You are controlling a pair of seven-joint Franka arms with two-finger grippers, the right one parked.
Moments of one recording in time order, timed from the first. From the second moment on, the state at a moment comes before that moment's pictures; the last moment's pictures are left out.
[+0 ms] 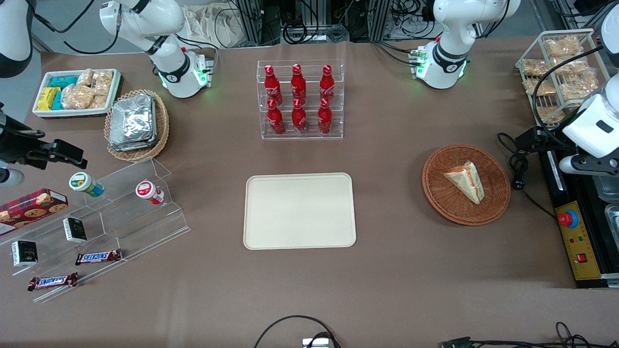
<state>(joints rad) 0.06 0.10 -0.14 -1.48 0.04 1.54 0.04</state>
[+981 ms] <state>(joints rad) 0.06 0.08 -0.14 -1.75 0.02 1.76 -0.18</state>
